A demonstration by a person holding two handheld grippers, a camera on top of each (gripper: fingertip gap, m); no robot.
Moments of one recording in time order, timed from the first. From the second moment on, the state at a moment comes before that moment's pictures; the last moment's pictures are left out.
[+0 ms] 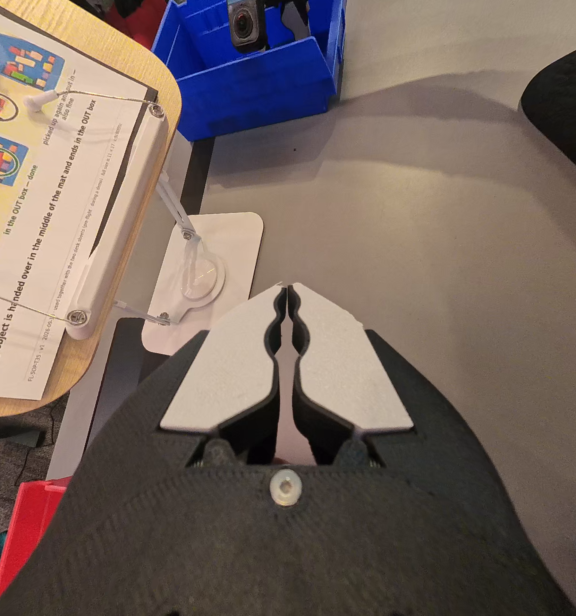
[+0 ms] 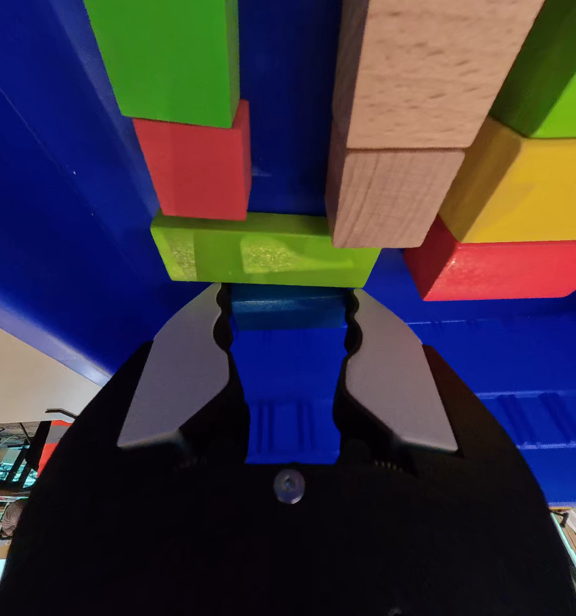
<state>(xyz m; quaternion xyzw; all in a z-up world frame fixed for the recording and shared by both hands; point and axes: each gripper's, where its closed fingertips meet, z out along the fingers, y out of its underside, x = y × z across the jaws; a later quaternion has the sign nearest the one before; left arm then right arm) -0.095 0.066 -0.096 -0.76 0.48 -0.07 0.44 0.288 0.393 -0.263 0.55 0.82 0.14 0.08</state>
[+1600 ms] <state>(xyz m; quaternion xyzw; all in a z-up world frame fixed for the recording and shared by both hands) -0.343 -0.026 -0.251 -0.91 0.41 -0.02 0.00 0.183 0.223 -0.155 0.52 0.81 0.16 -0.19</state>
